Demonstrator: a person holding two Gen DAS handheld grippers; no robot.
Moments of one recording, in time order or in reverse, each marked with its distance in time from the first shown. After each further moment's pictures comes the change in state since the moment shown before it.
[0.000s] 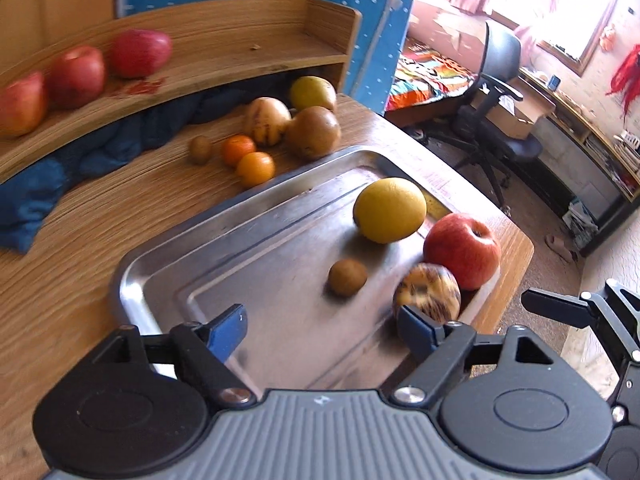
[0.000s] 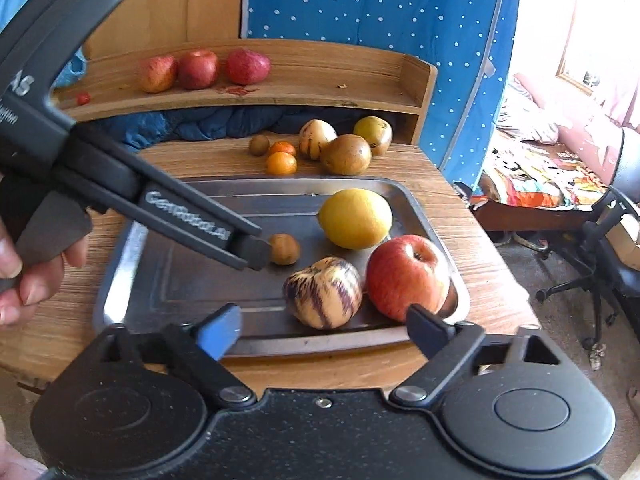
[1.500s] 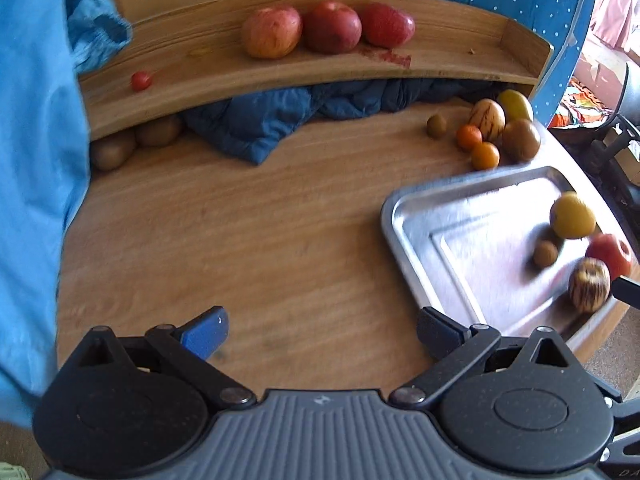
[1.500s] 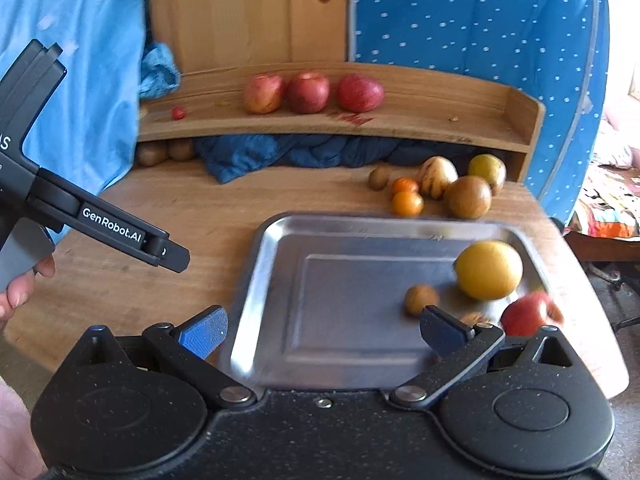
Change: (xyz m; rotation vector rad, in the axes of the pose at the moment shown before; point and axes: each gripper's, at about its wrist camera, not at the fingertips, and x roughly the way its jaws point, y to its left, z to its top) left arm -0.068 0.118 -0.022 -0.254 0.073 0.316; right arm 0.006 0.056 0.033 -0.061 -0.039 0.225
